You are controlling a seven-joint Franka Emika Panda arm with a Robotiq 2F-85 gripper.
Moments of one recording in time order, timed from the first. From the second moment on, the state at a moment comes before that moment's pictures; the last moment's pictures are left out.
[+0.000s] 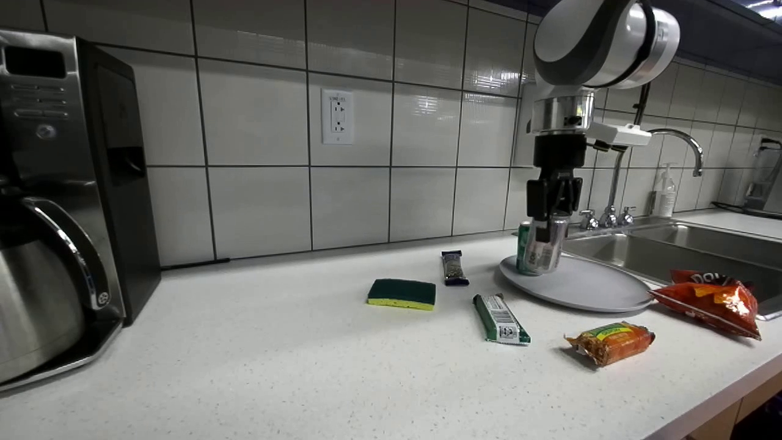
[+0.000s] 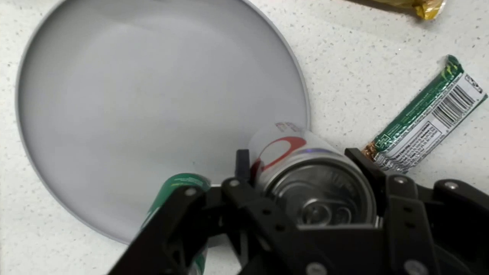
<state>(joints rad) -0.06 0.14 -0.02 -2.18 -0.03 2.28 -0.34</state>
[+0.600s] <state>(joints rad) 0.00 0.13 0.03 -2.18 -0.02 2.28 -0.34</state>
